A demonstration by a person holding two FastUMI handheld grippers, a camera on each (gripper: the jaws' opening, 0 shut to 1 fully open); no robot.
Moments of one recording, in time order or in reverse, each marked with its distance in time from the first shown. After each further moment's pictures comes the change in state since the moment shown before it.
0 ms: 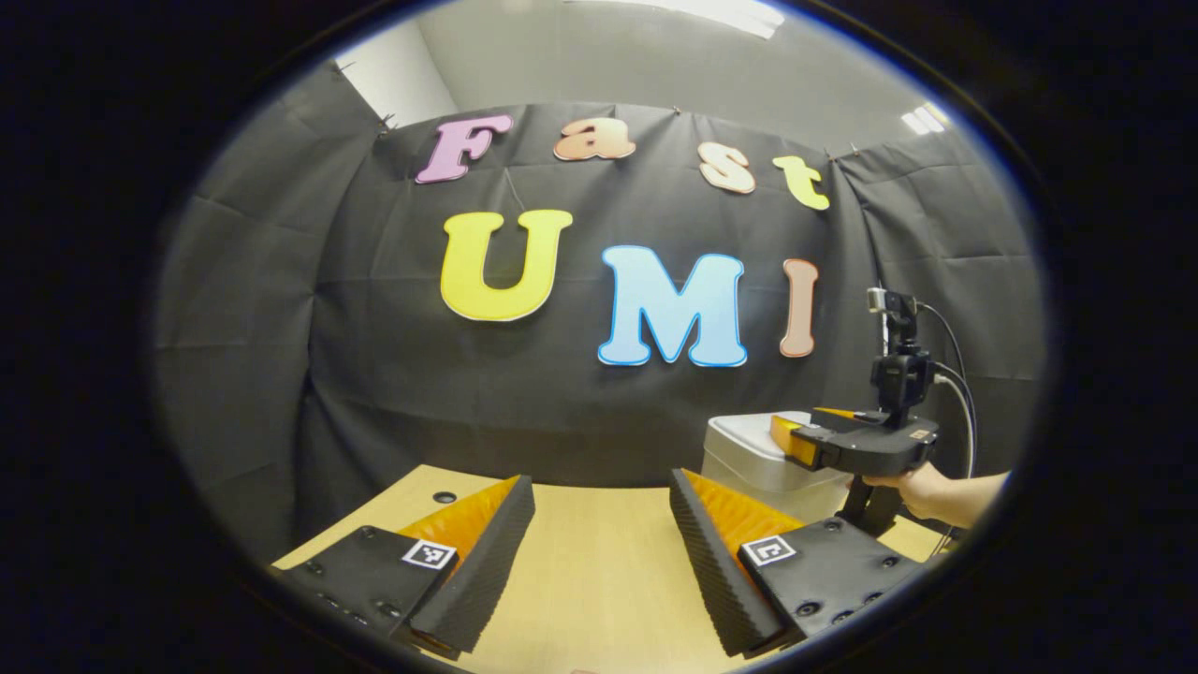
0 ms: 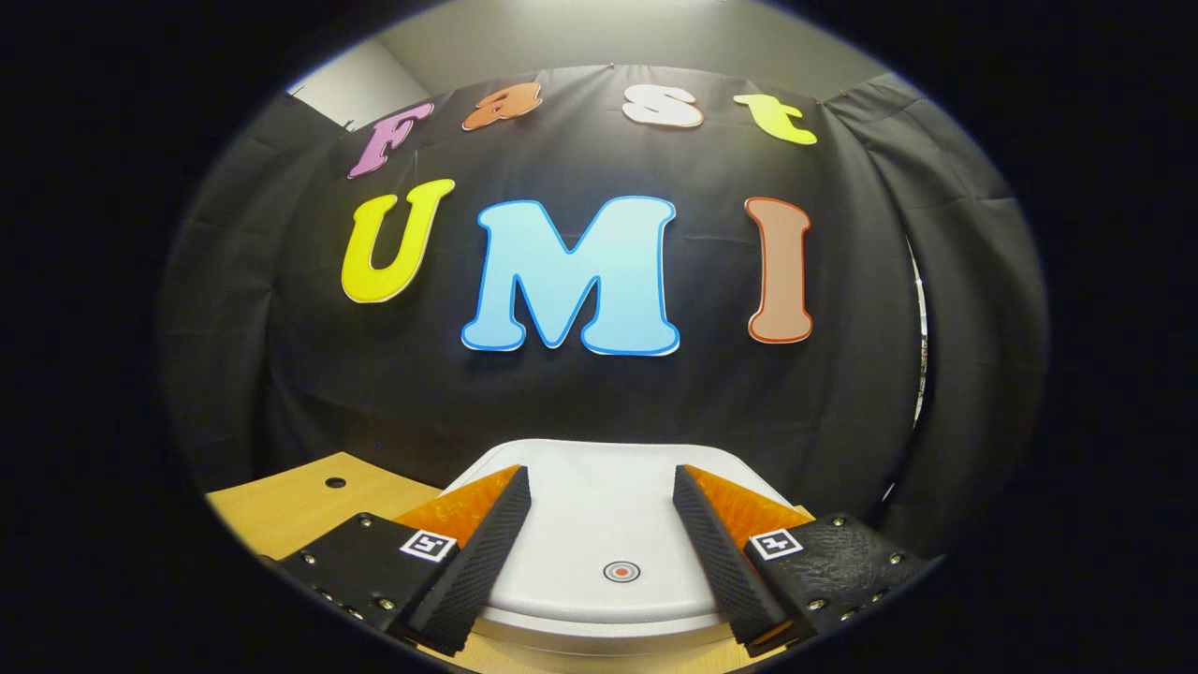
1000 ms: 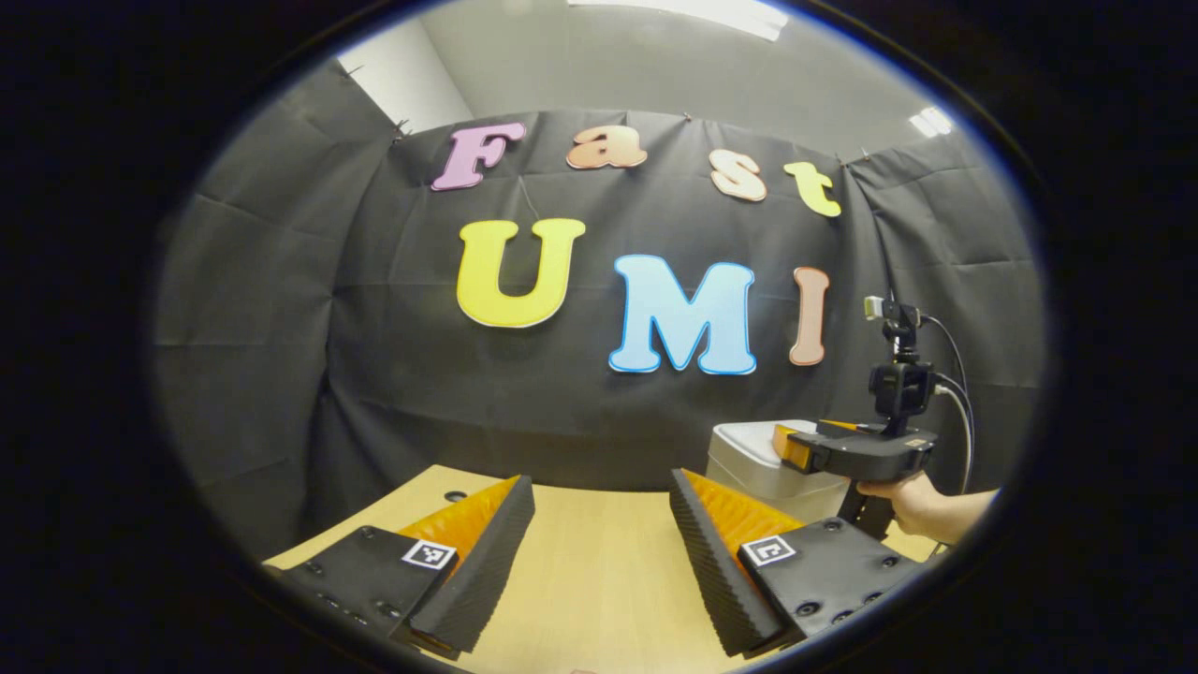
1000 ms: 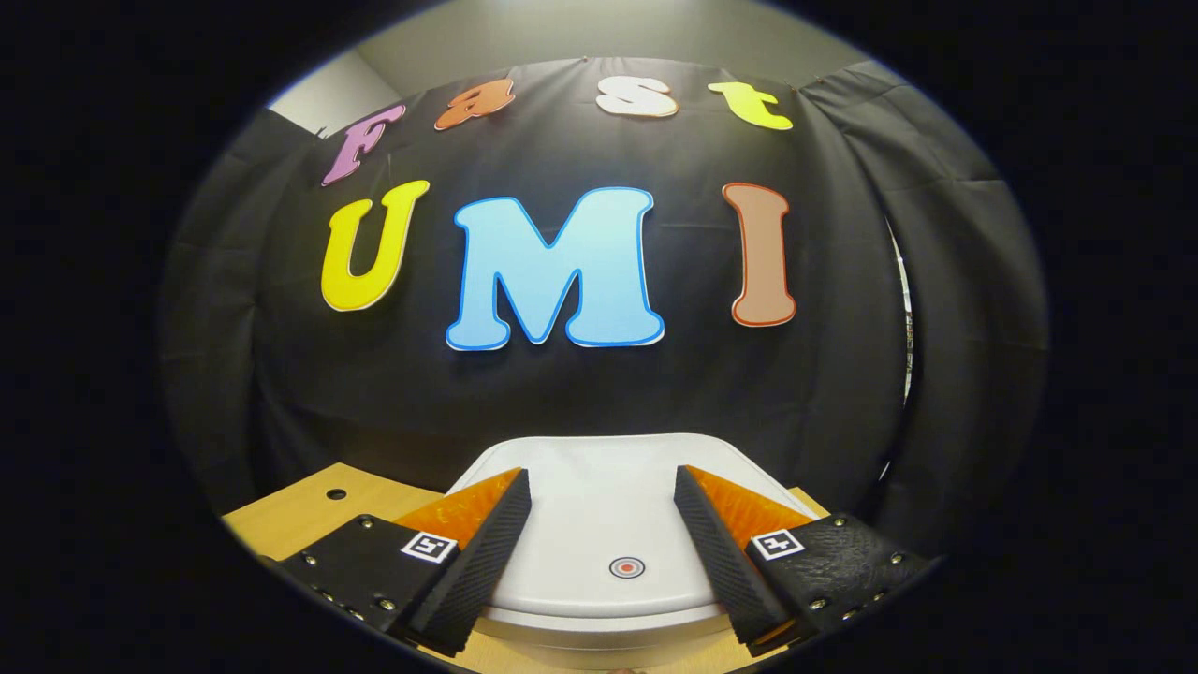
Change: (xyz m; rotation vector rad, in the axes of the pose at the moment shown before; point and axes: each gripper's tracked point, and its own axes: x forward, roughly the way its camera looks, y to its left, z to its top) left arm -0.025 -0.004 0.011 -0.009 -0.019 0.065; right arm -0.006 -0.001 -0.001 0.061 0.052 -0.049
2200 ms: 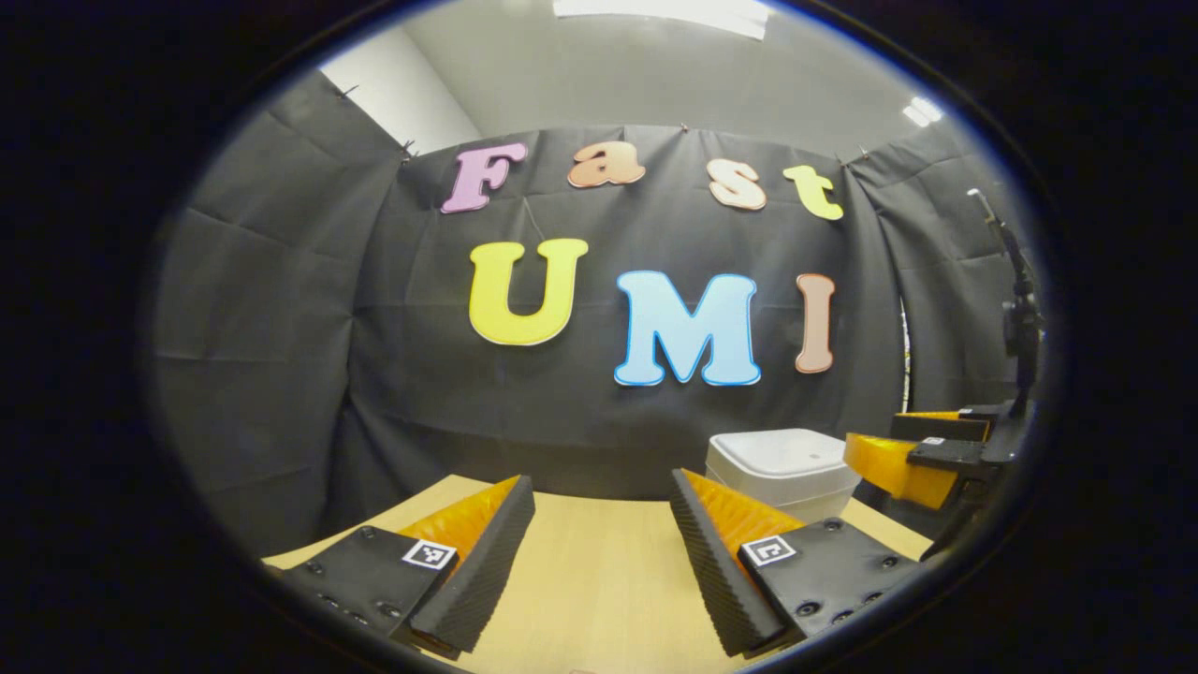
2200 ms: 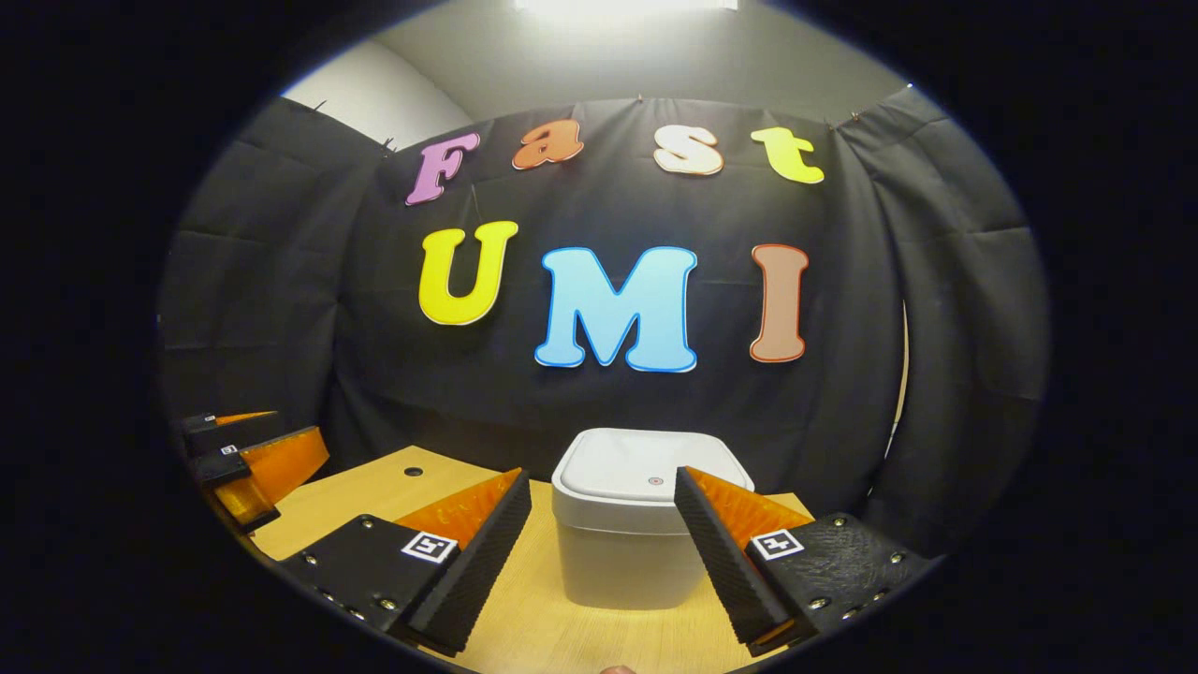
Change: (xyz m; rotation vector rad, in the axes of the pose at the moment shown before) left arm -0.019 -0.028 0.014 0.038 -0.052 0.052; right arm -0.190 0.034 0.039 -0.087 -0.059 0.148
